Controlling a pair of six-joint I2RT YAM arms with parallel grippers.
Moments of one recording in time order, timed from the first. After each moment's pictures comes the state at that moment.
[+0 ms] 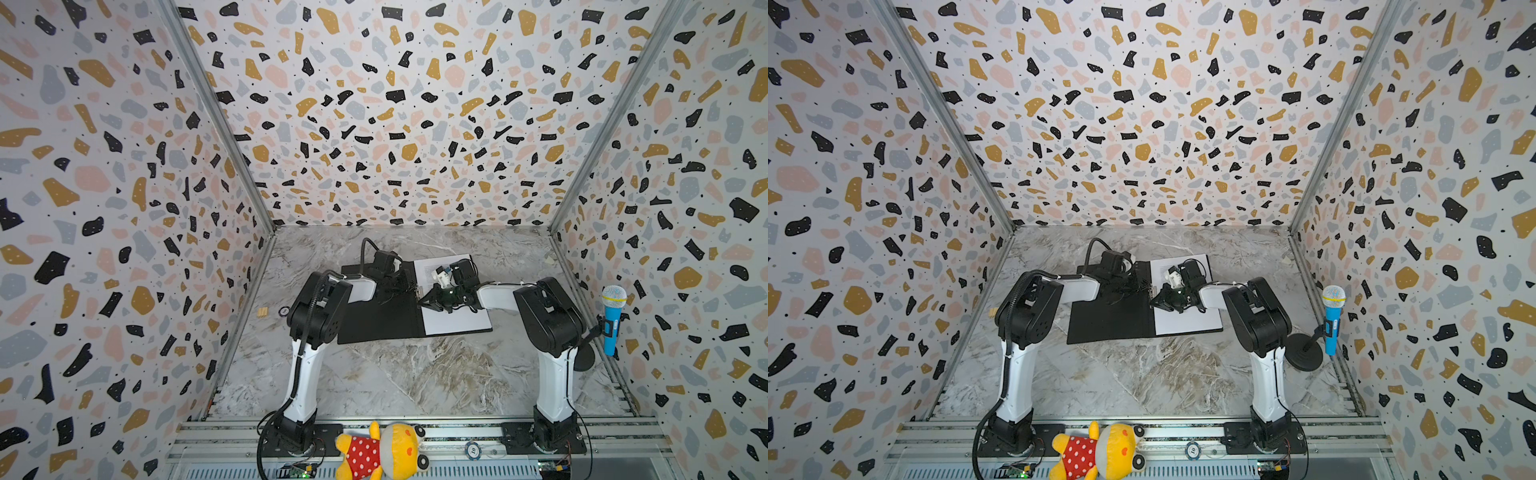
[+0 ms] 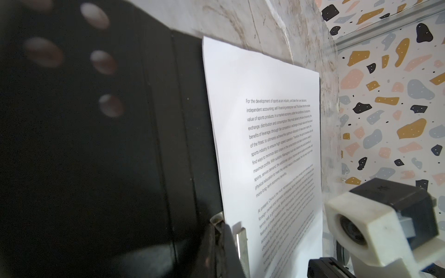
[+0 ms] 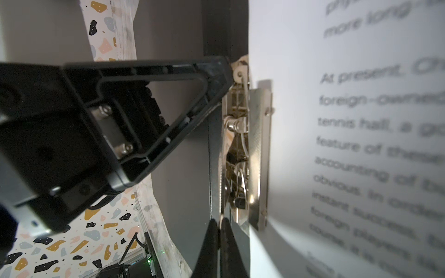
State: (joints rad) left arm -0.44 2.20 1.34 0.11 0.47 -0.72; right arm 0.46 2.05 1.15 0.05 -0.71 0.72
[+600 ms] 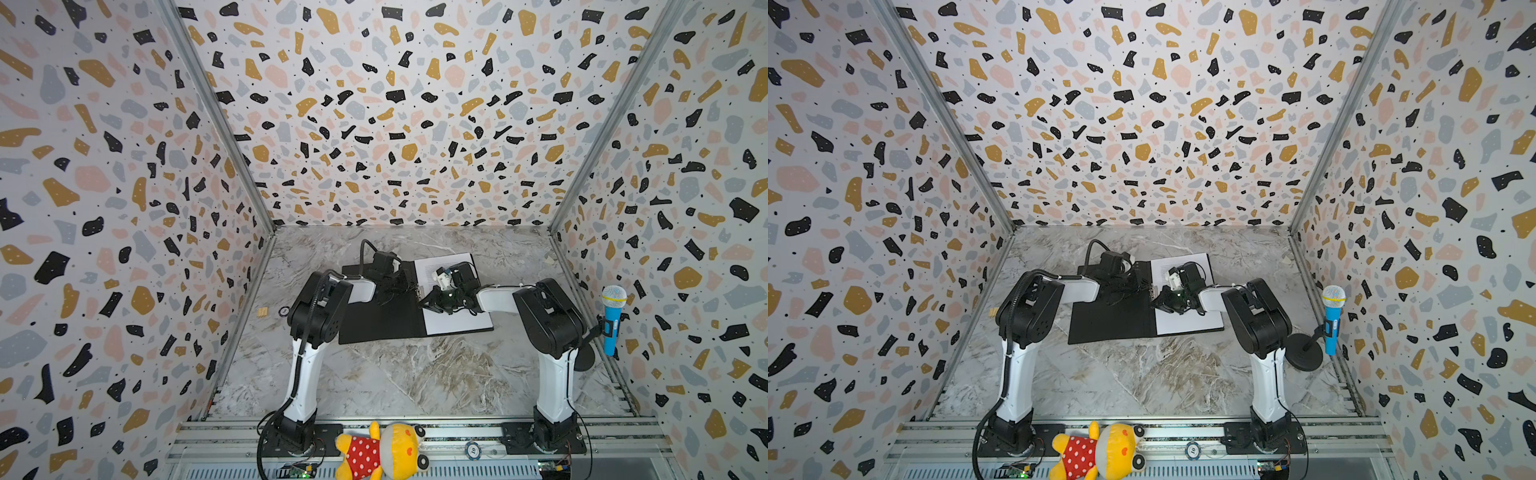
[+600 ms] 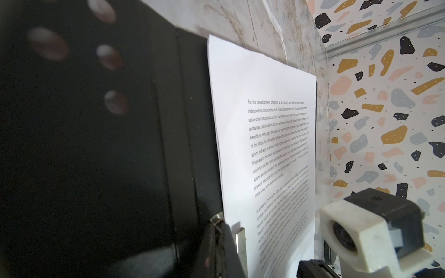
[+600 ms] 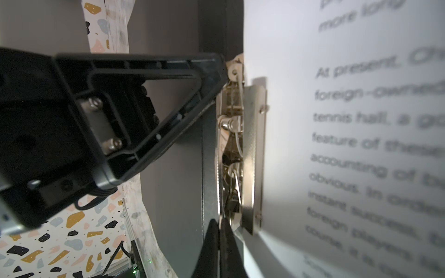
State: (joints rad) left arm -0.44 2.21 1.32 0.17 0.50 -0.77; right arm 0.48 2.04 1.12 0.08 -0.65 0.70
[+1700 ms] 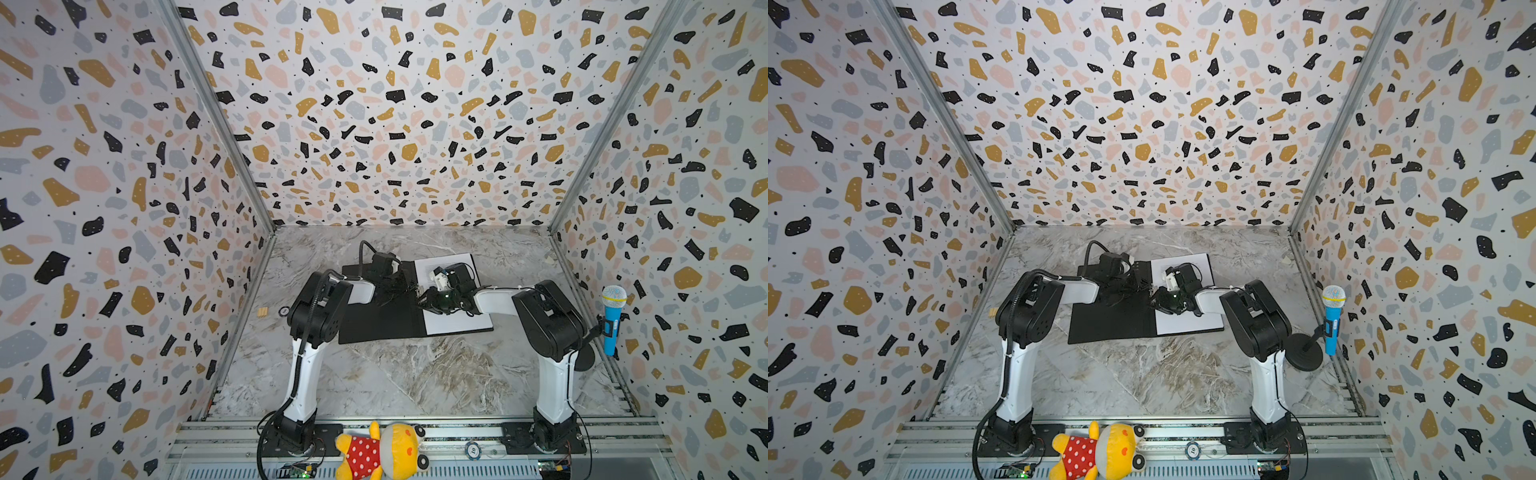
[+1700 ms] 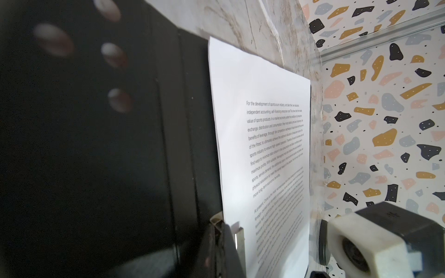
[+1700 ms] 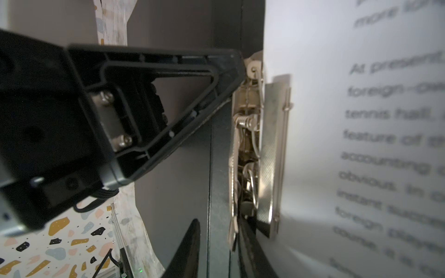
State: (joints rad) left arm -0.44 2.21 1.30 0.21 0.52 -0.80; right arm 0.51 2.02 1.11 0.08 -0.59 0.70
